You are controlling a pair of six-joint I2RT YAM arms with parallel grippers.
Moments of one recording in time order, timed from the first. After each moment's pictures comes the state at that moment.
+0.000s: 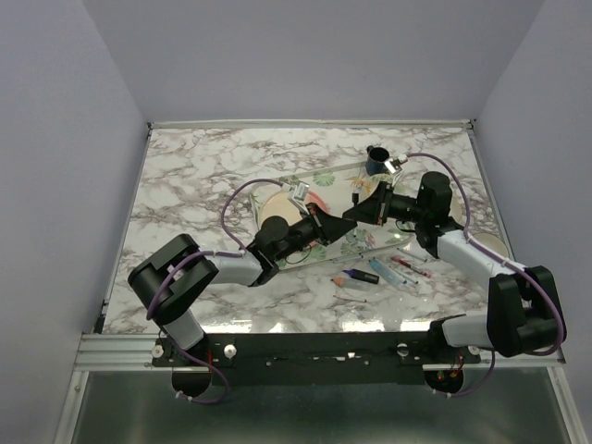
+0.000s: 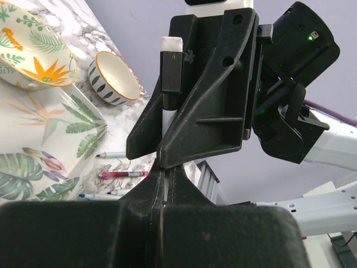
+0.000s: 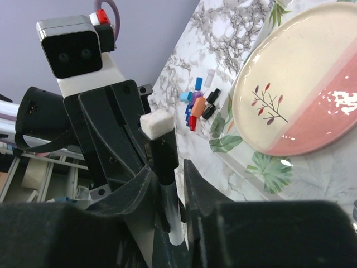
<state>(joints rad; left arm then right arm) -0.86 1.64 0.64 1.14 0.17 -0.96 0.23 1.33 0.67 0.47 -1.01 0.74</state>
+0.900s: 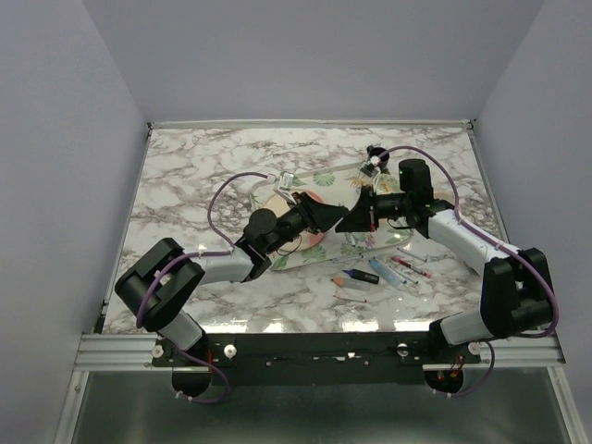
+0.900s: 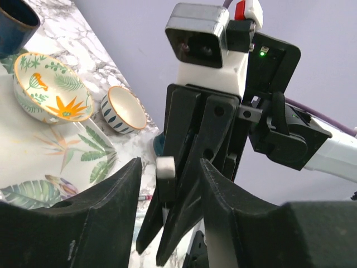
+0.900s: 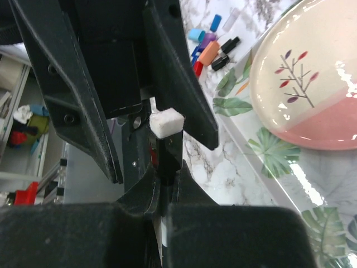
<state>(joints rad) -0.78 1.57 0.63 1.10 0.17 -0.97 0.30 1.45 0.89 -0.03 -1.18 0.20</state>
